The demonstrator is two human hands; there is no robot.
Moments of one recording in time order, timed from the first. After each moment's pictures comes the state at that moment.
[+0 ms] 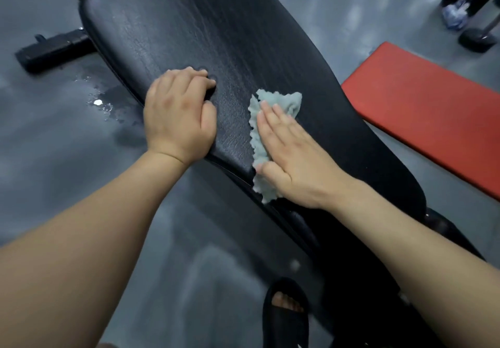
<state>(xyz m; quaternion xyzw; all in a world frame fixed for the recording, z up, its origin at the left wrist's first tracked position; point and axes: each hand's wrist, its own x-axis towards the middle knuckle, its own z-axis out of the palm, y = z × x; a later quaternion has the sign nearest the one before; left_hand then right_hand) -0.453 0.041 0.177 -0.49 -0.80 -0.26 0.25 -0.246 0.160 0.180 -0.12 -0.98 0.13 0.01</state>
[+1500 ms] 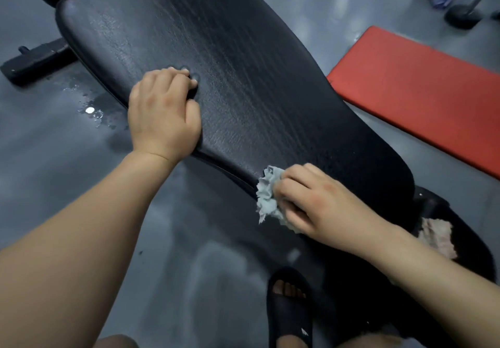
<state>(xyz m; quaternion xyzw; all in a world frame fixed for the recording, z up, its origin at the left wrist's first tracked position) -0.451 0.041 0.182 -0.47 -0.83 -0.24 0.20 -0.160 0.134 0.165 -0.06 -0.98 0.16 0.12</state>
